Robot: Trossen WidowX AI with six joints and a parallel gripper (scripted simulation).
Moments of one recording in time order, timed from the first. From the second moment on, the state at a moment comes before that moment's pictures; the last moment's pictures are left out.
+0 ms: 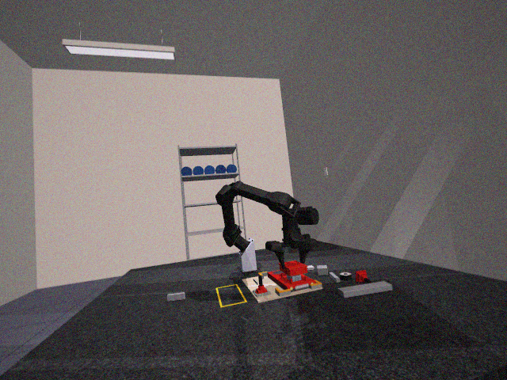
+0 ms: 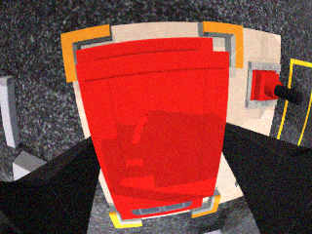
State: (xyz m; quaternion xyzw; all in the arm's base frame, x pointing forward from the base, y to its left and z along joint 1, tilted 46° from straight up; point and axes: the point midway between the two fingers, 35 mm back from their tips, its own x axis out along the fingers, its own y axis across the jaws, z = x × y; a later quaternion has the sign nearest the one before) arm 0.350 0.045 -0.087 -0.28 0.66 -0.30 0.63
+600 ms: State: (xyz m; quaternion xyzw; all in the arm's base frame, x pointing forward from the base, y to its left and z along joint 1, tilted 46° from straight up) arm 0.350 0.039 -0.094 -0.28 0.66 -0.30 0.63
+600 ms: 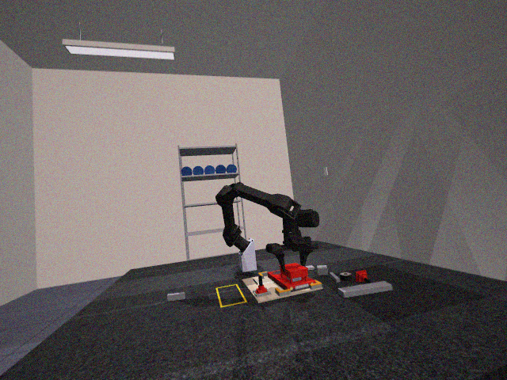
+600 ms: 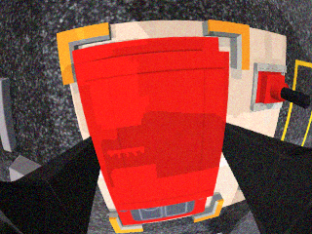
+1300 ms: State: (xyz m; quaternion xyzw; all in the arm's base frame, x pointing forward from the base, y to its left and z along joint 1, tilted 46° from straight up) arm 0.349 0.036 -0.098 -0.29 0.66 -0.30 0.63
